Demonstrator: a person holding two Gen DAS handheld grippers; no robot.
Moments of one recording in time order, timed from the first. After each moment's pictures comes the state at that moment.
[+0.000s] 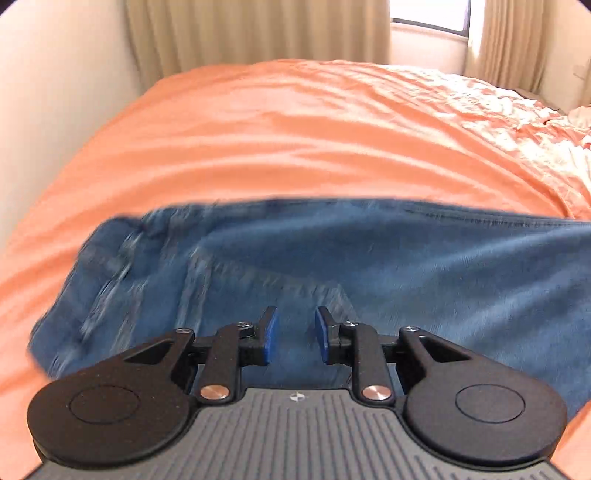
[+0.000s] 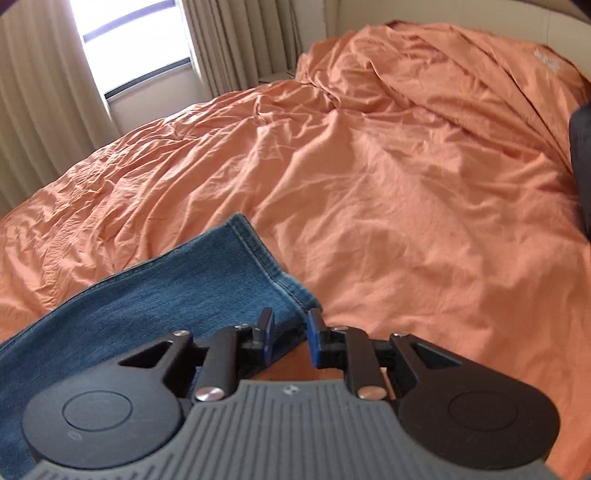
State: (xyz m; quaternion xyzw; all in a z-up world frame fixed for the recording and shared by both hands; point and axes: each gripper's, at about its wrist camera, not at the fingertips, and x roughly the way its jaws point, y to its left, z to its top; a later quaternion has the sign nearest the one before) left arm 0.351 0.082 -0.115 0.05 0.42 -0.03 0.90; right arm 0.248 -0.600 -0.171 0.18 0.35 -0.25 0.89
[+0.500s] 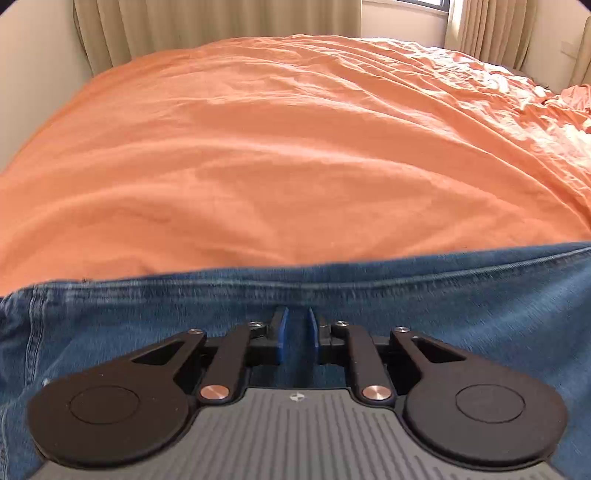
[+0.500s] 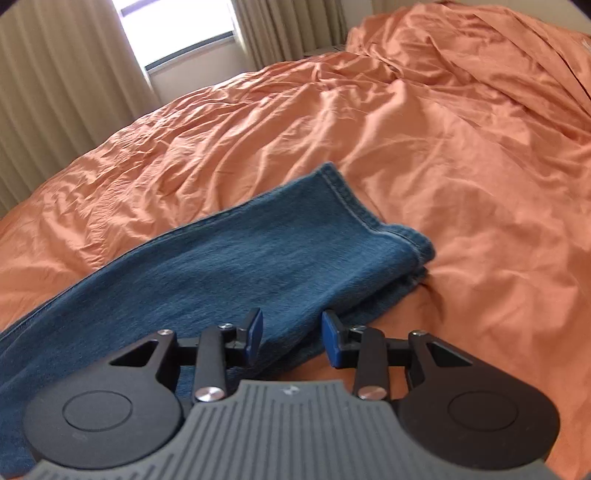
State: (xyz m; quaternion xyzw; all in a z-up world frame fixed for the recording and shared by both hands) left arm 0.466 0.028 -0.176 0.07 0.45 -0.06 0.89; right arm 0.280 -0.534 -0.190 0.17 0.37 -0.16 0.90
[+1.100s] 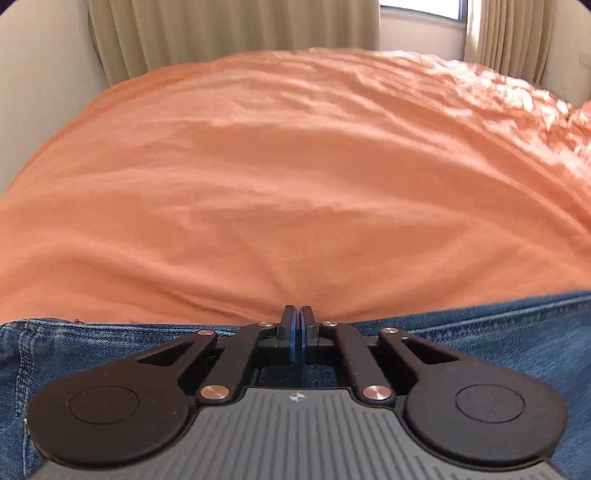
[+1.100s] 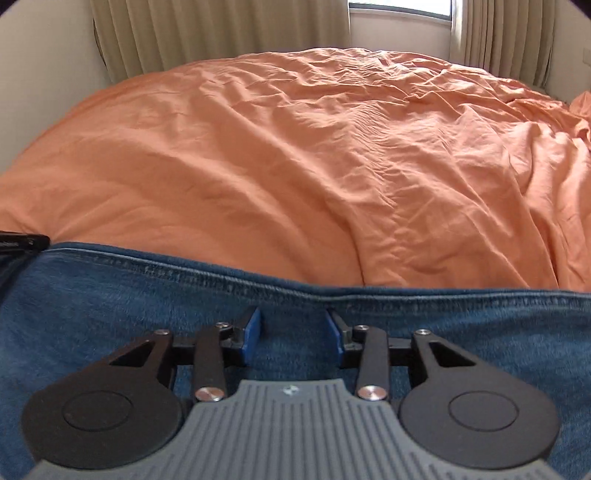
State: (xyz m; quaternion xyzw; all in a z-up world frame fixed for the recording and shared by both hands) left arm 0.489 0.018 -0.174 0.06 0.42 -0.04 0.91; right arm 0.494 -0.313 -0.248 0.04 0.43 0.02 0.90
